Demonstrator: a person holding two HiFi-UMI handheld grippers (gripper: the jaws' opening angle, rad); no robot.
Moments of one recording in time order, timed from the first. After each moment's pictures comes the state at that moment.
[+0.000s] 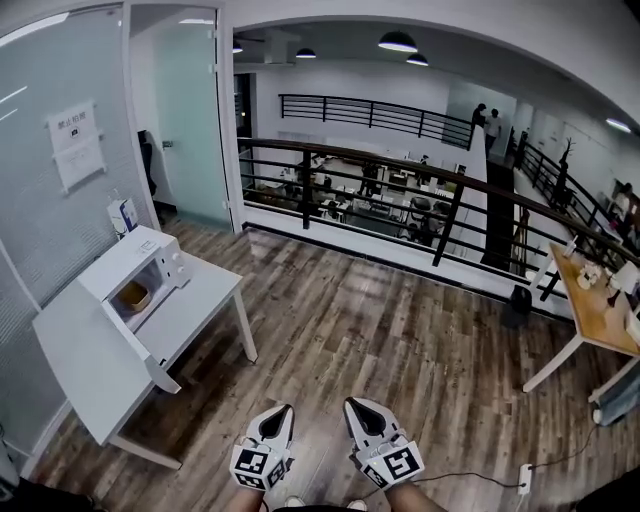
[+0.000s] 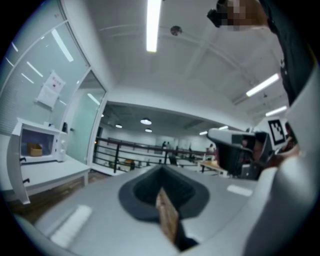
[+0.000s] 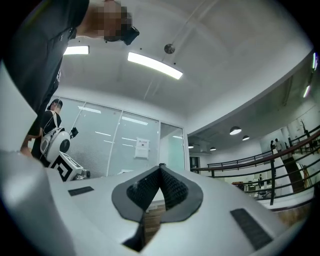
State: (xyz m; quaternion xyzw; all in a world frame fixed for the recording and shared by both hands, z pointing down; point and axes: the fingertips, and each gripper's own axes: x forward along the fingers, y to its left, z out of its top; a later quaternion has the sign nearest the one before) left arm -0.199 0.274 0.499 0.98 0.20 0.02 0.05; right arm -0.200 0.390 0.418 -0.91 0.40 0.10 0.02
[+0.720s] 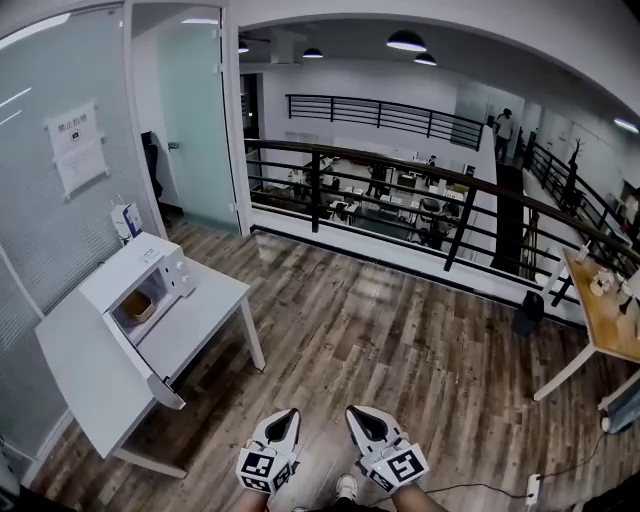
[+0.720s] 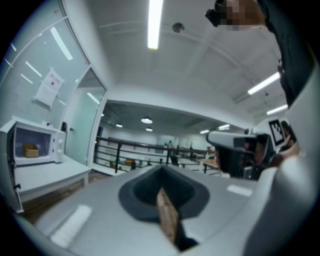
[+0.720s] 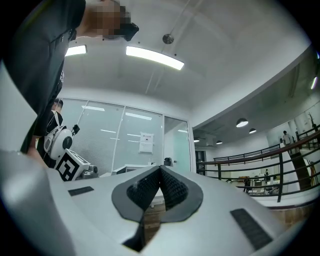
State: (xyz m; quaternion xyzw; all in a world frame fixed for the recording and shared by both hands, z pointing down) left arm -0.143 0.255 0.511 0.98 0.20 0.03 0.05; right arm -0.147 0.363 0.442 -0.90 0.43 0.07 0.02
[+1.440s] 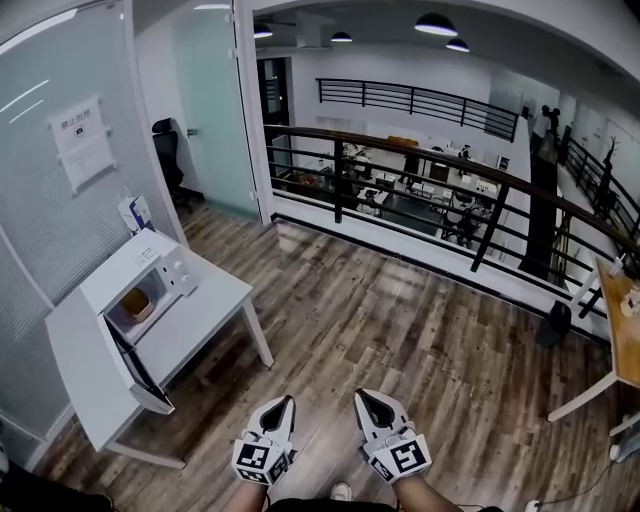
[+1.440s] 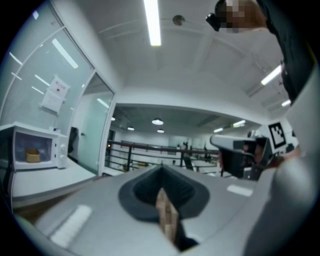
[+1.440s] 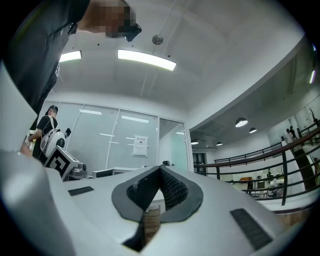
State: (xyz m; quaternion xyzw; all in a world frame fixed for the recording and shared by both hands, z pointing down) left arm -0.028 0.273 0.500 0.99 0.12 0.02 0.04; right arm -0.004 0.409 0.435 -0.89 0.44 0.08 0.03
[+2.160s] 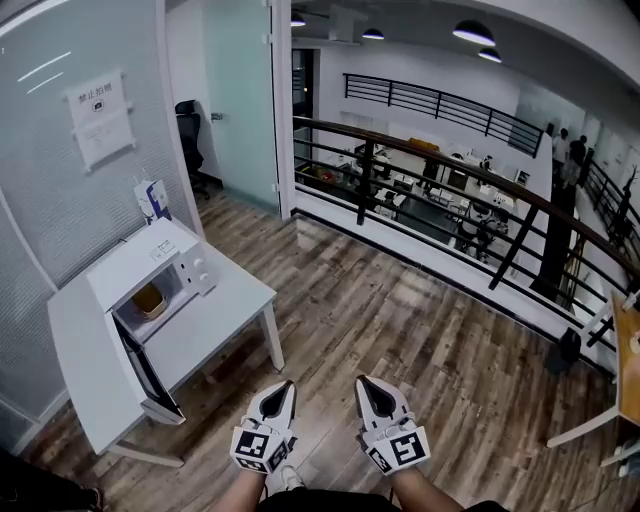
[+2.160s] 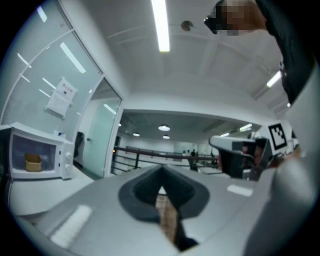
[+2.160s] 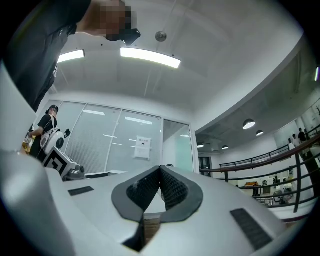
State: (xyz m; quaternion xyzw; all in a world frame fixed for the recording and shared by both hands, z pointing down) left arm 0.041 0.169 0.482 0.99 0.09 -0.01 0.05; right arm 0.071 0.299 0.414 -0.88 0.46 0.11 0.03
